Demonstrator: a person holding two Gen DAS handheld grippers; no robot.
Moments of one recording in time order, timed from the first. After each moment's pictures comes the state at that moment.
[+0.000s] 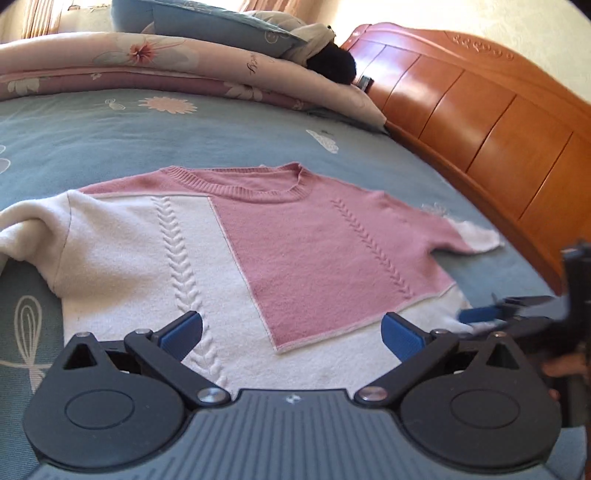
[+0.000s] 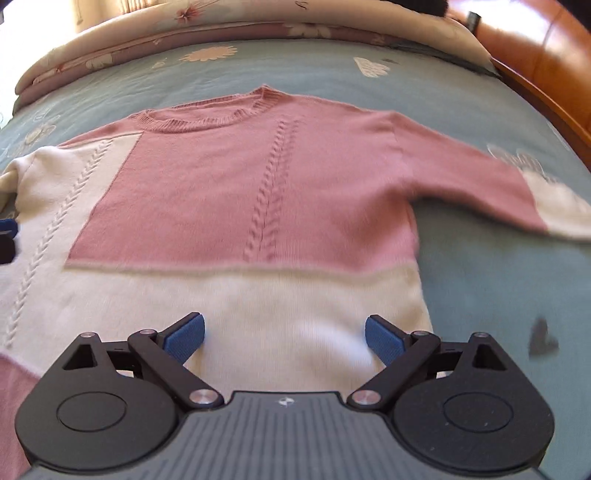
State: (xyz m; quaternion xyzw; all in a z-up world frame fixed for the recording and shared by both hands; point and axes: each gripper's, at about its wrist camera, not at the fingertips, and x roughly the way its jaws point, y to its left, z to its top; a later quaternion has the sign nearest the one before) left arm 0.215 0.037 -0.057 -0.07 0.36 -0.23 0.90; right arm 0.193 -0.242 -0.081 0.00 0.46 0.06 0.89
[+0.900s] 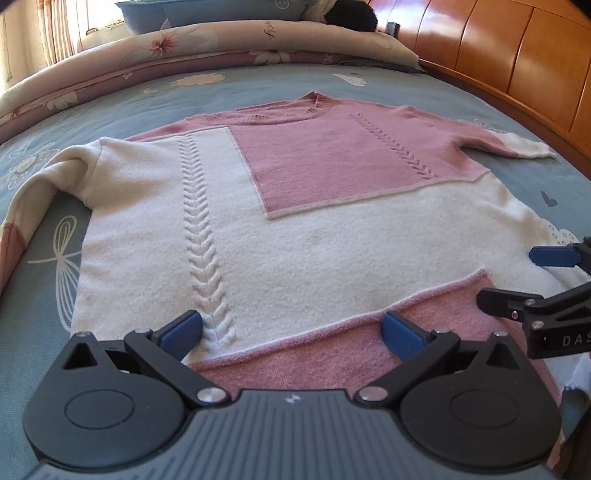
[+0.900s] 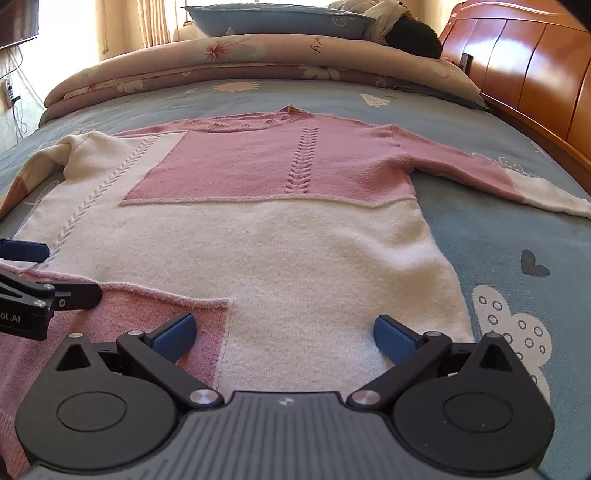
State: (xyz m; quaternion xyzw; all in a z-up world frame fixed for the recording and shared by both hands) left arm 0.133 -0.012 -0.102 0.04 0.40 -0.11 0.91; right arm 0.103 -0.230 -0.106 -0.02 0.38 0.08 0.92
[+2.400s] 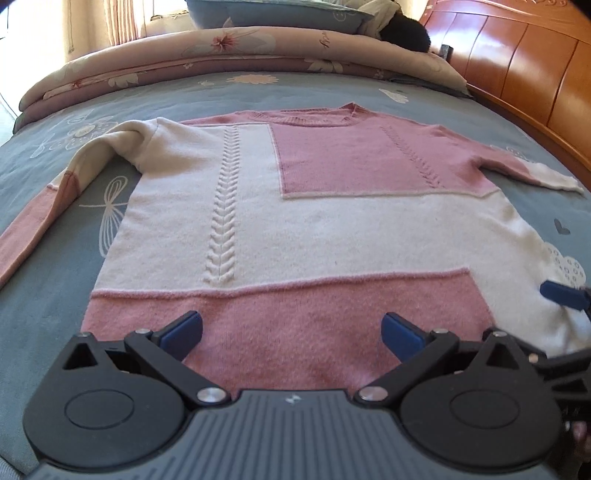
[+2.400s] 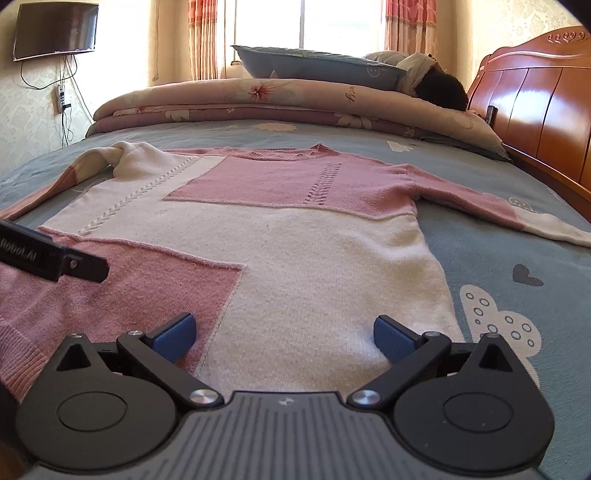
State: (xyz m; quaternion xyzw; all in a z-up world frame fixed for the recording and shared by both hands) left arm 0.093 -0.034 -0.088 -0.01 0.39 -0.02 0.92; right arm 0.051 -0.252 -0.119 -0.04 0.29 0.13 0.95
